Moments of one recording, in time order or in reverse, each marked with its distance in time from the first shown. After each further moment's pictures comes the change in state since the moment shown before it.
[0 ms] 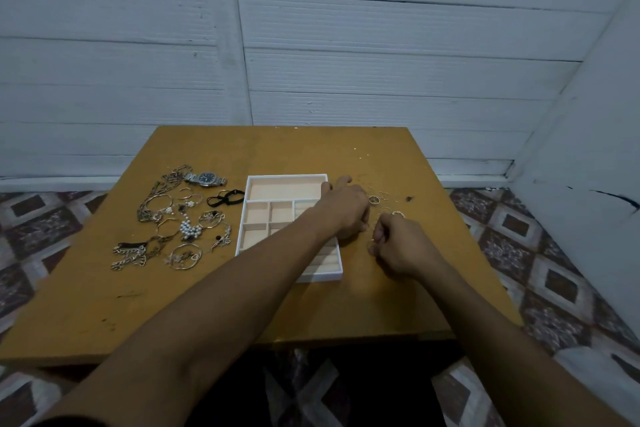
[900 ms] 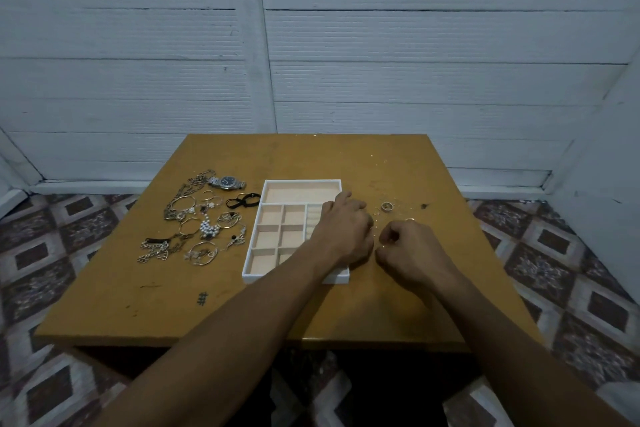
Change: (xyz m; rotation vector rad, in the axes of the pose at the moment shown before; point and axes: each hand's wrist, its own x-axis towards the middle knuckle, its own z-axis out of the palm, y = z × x) left_hand -0.036 0.004 0.025 -0.031 0.224 -0.097; right_hand 0.005 0.015 0.007 0.055 0.122 -0.173
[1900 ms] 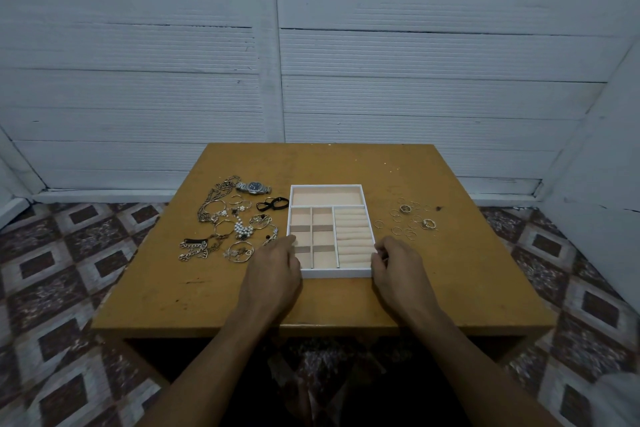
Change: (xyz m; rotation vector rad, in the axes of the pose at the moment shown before) left_hand -0.143 -0.090 -0.006 -0.328 0.407 -0.372; right_hand -0.048 -0.051 0.061 0.058 0.230 -0.025
